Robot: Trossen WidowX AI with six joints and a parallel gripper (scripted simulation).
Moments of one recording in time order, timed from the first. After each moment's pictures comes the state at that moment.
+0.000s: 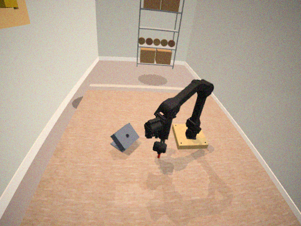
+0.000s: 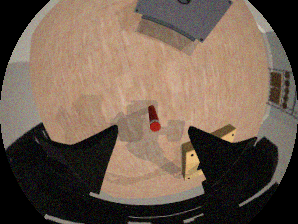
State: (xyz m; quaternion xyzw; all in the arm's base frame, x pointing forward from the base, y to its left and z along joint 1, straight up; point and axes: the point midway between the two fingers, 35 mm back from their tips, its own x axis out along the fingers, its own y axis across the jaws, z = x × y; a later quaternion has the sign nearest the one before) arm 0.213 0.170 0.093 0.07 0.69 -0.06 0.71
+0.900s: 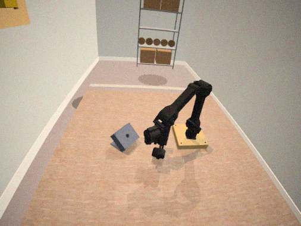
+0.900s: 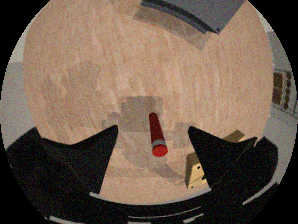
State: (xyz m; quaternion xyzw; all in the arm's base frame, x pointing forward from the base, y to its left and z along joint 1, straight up) arm 0.214 0.171 0.049 0.07 0.69 -0.06 0.71
